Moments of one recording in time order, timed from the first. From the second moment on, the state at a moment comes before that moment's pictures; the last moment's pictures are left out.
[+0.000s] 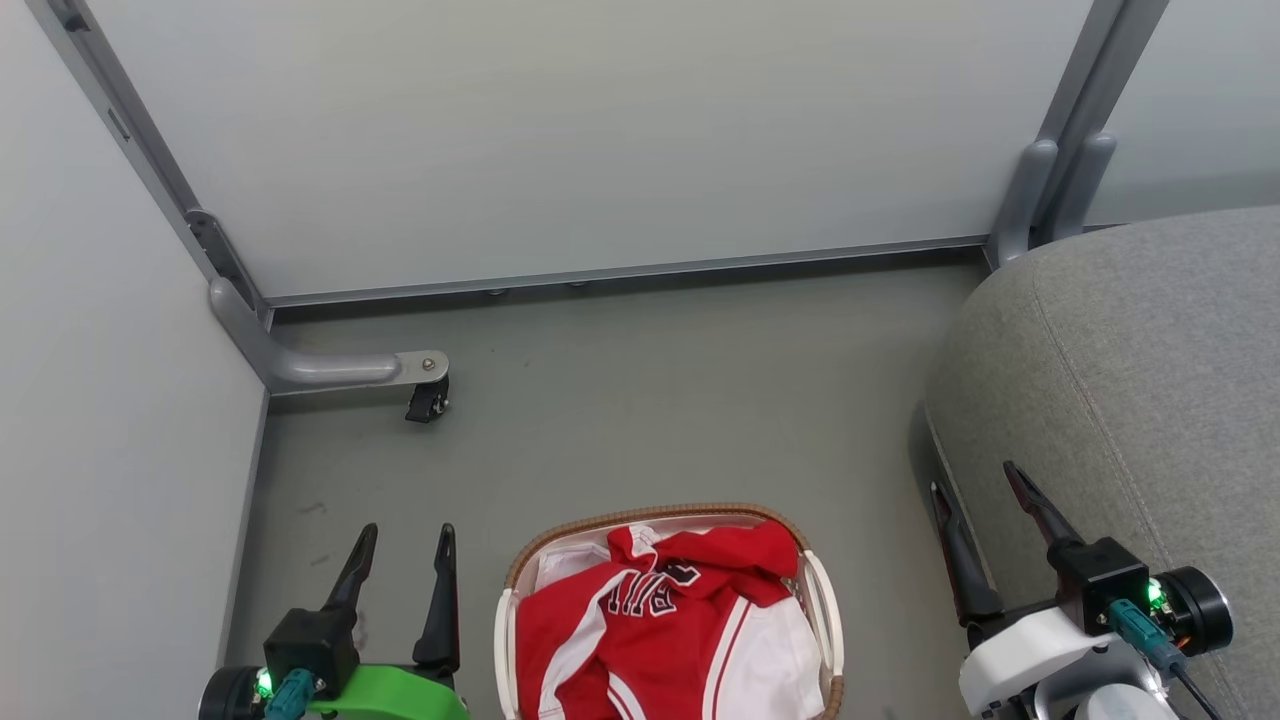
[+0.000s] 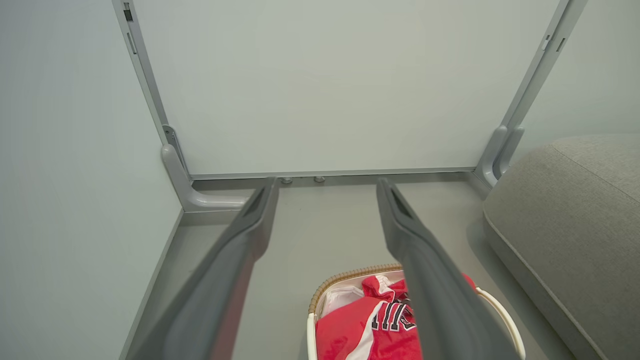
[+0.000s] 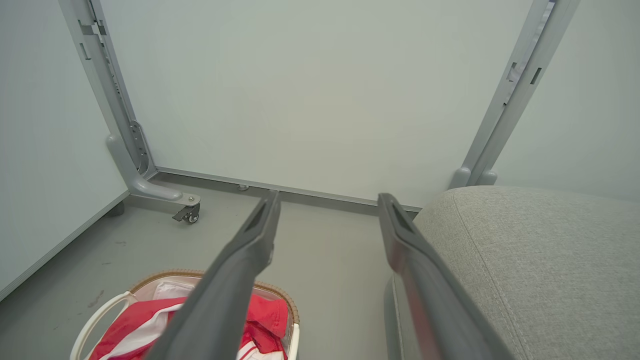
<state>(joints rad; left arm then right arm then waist) 0.00 0.05 -0.14 0.30 -0.18 -0.12 -0.26 -0.03 -0.05 0.02 0.19 -0.02 0.13 -0.26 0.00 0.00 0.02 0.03</state>
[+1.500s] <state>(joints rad) -0.35 0.05 -0.33 0.61 -0.16 -0.13 -0.26 -0.21 -0.05 0.03 0.10 0.01 0.13 -0.26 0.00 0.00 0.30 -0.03</state>
